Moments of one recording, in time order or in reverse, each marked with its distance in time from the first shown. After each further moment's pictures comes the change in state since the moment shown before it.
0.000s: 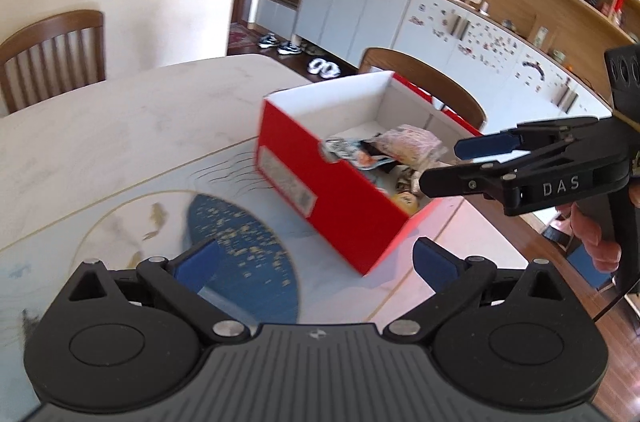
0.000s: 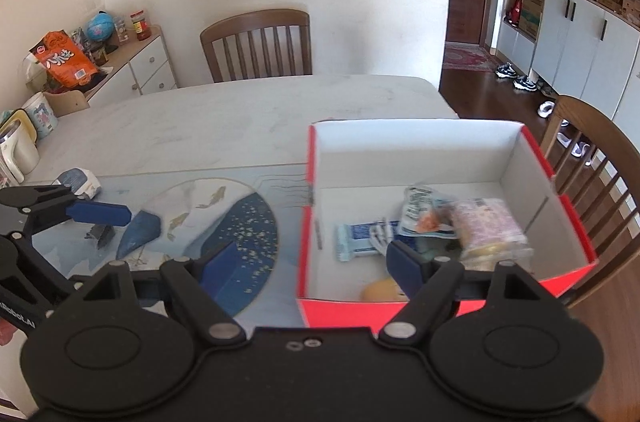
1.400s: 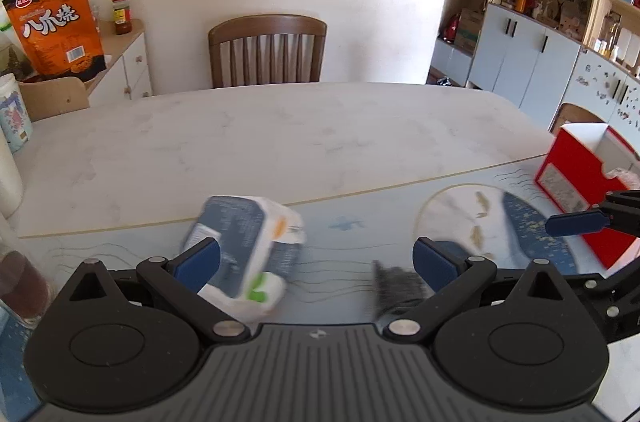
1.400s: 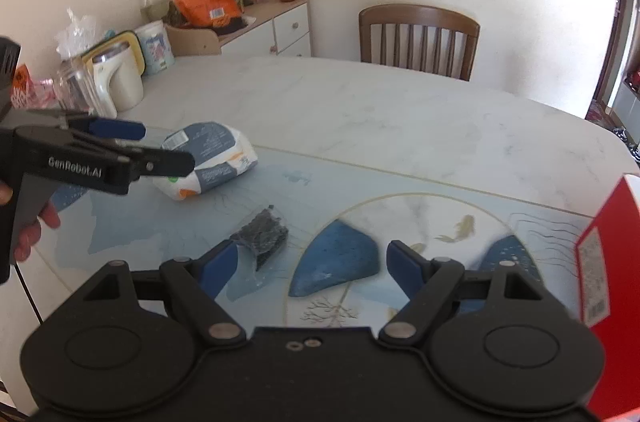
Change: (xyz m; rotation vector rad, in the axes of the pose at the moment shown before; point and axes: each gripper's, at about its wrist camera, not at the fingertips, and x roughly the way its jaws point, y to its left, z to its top) left arm -0.105 0.224 -0.084 -0.183 -0.122 0.445; right arm 0.106 0.224 -0.008 -0.263 0.002 0.239
